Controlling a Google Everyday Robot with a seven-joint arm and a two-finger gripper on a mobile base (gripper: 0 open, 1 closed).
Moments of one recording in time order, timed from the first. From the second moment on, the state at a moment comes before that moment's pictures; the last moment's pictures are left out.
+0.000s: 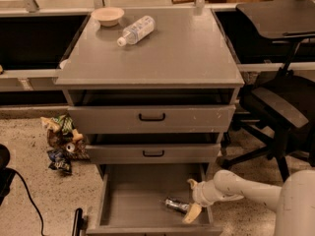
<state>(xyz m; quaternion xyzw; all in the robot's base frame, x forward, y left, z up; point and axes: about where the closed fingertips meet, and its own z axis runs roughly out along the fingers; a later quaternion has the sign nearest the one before) 0.515 -0.138 0.257 -0.58 0.75 0.20 0.23</state>
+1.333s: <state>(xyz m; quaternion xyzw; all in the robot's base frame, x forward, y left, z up) 0.538 -0.125 0.178 -0.57 0.76 0.21 0.23</state>
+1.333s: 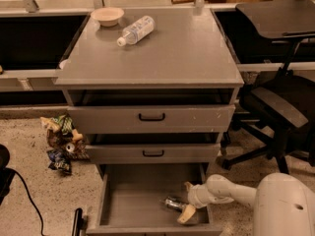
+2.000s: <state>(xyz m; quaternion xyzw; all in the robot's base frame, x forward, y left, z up) 0.553 -0.130 0.139 -0.56 0.76 0.22 0.23</state>
